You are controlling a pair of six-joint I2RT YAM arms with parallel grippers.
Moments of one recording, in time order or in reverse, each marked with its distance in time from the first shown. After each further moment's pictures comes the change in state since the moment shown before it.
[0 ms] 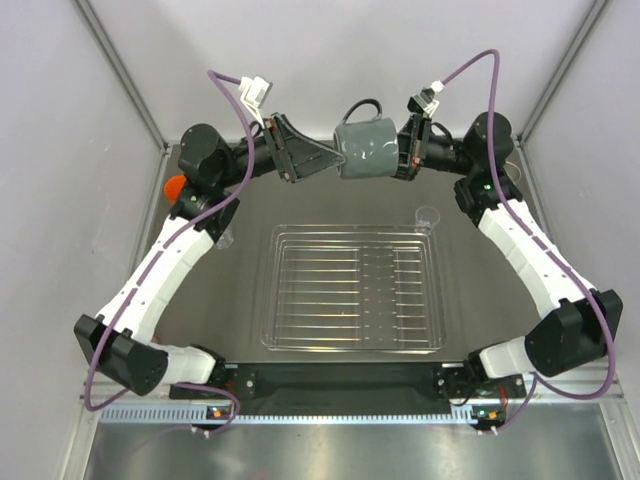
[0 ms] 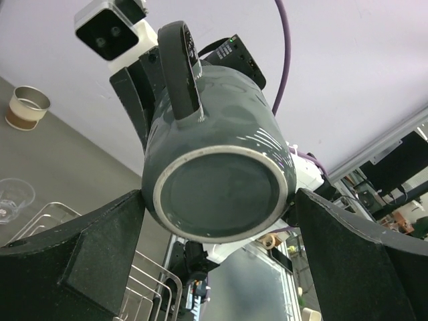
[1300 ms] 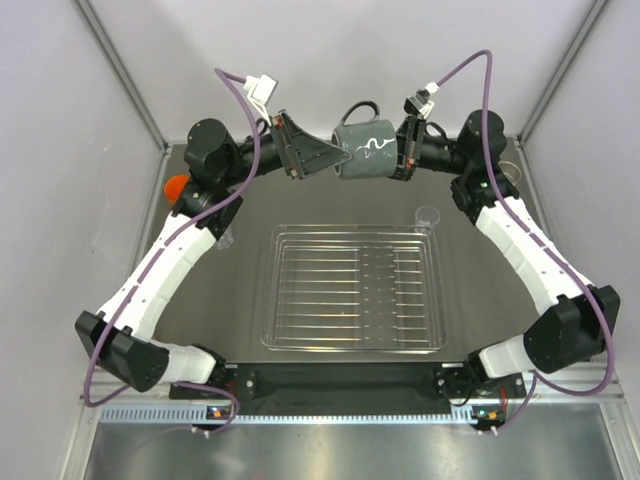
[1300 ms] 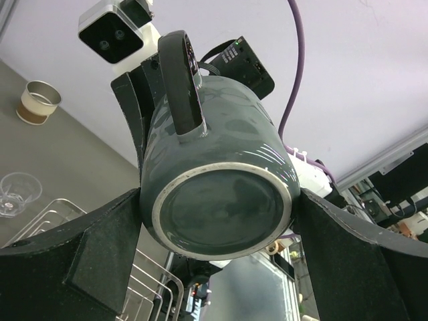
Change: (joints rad) left arm -0.034 0.023 0.041 -0.081 -0.058 0.037; right arm 0.023 0.018 0.016 -0.069 0.024 -0.071
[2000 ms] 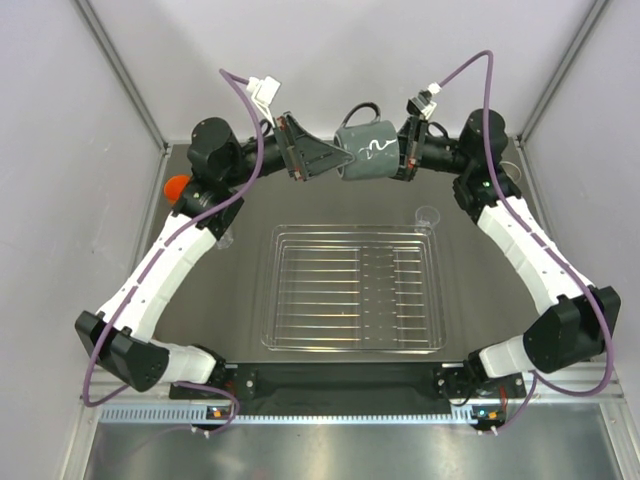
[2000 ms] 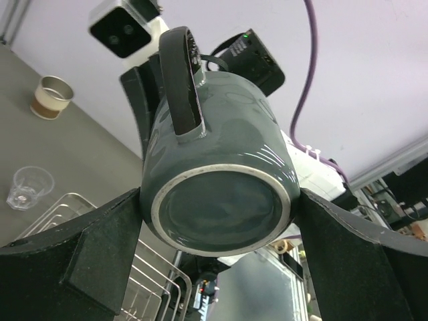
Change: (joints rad) left arm -0.009 0.002 0.016 -0.068 -0.020 0.055; right arm -0.027 0.005 0.004 -0.031 -0.009 -0.025
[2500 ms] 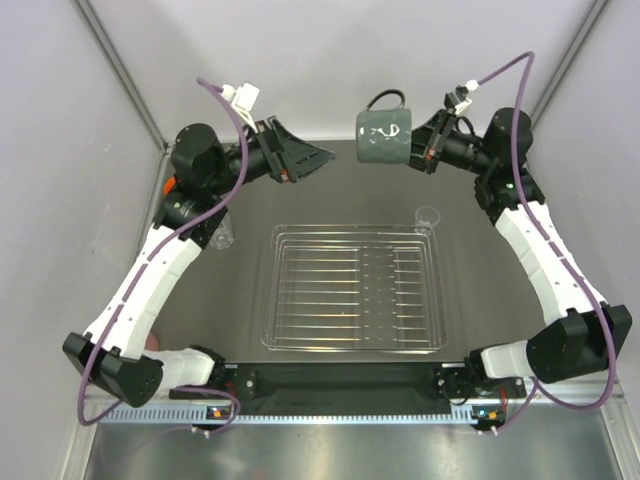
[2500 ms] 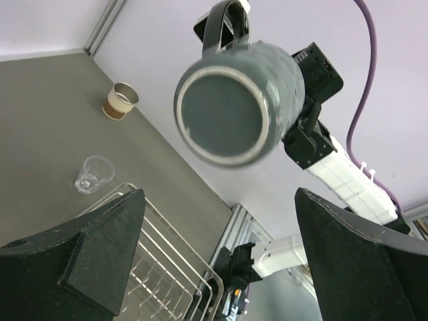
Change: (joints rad) left arm 0.038 -0.076 -0.019 -0.181 -0.145 0.125; right arm -0.092 -0.066 -0.006 -0.144 0.135 -0.090
